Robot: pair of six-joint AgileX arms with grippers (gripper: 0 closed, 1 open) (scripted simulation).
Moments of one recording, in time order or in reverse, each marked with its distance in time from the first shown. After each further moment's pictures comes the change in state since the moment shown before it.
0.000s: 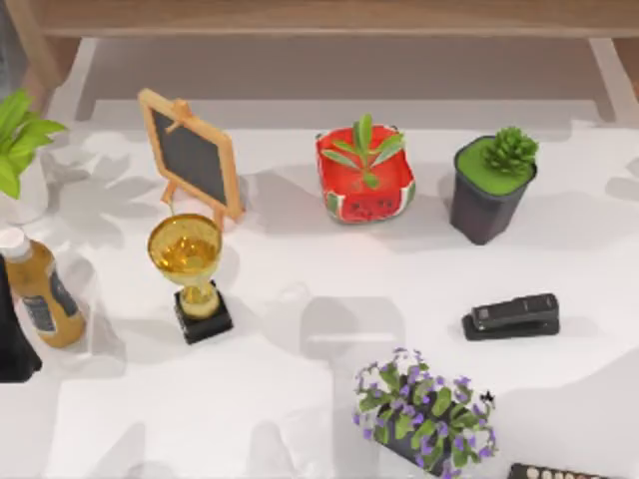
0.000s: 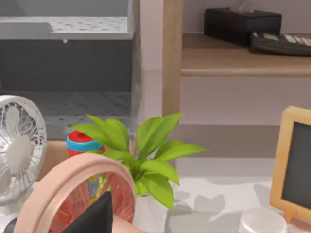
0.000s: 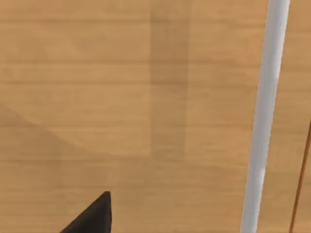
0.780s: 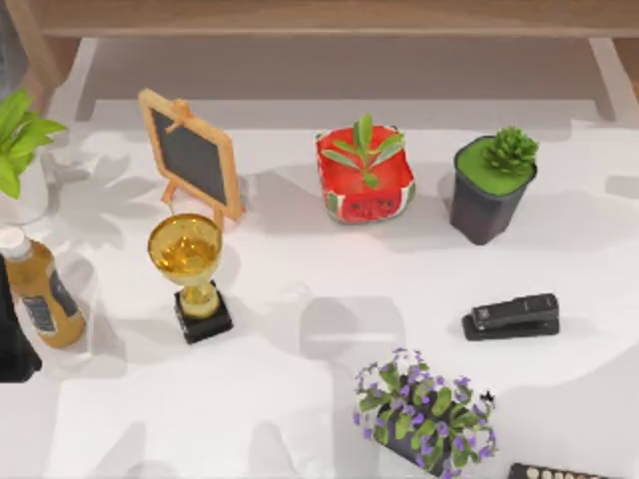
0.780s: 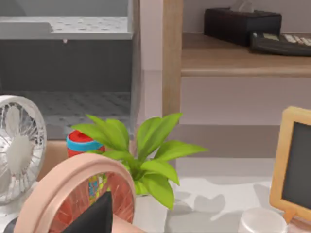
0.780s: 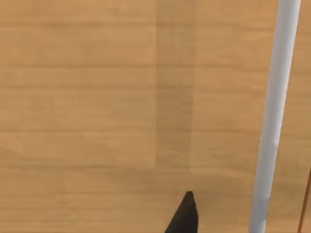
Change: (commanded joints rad) left arm 0.000 0.000 0.000 0.000 0.000 0.000; right arm 0.002 0.004 0.009 -0.005 0.002 0.000
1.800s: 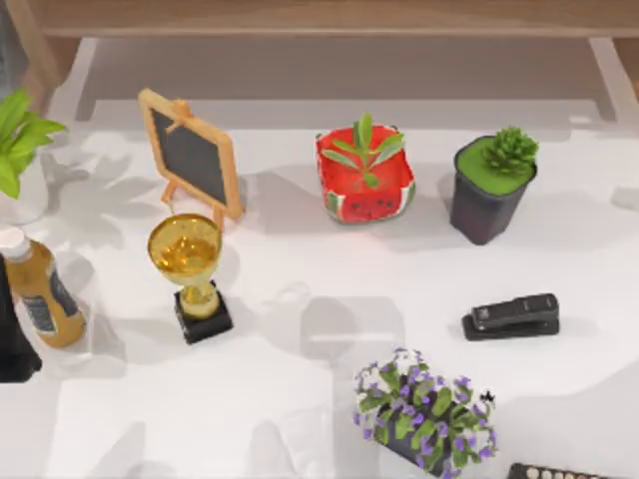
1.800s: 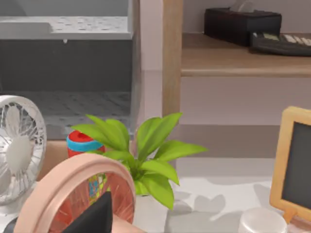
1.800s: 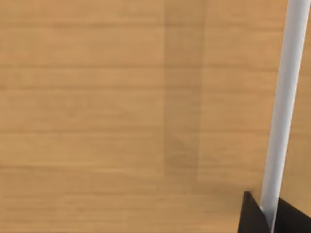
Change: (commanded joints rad) left arm 0.000 0.000 0.000 0.000 0.000 0.000; right arm -0.025 -0.039 -0.072 0.049 -0.020 0.000
